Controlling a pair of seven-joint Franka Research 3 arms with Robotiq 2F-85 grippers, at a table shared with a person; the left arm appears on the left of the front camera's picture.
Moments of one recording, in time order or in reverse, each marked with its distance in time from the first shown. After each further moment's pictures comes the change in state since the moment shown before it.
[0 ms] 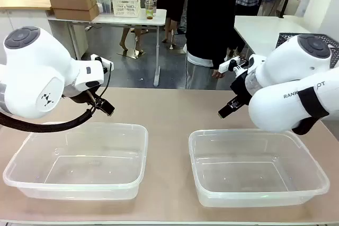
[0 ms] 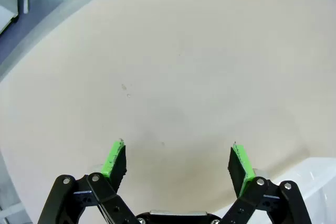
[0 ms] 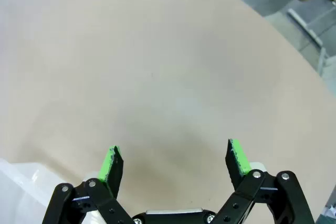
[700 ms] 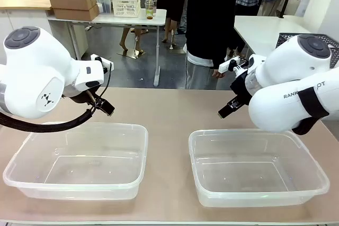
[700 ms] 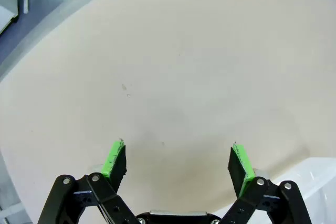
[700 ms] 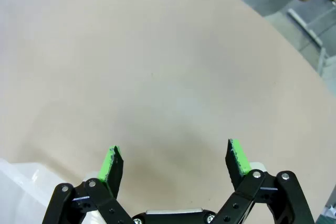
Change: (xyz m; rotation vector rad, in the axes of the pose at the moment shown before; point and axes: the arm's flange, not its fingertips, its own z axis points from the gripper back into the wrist) left arm 0.000 0.000 0.000 0.000 0.000 0.000; right arm 0.000 0.000 0.000 0.000 0.000 0.001
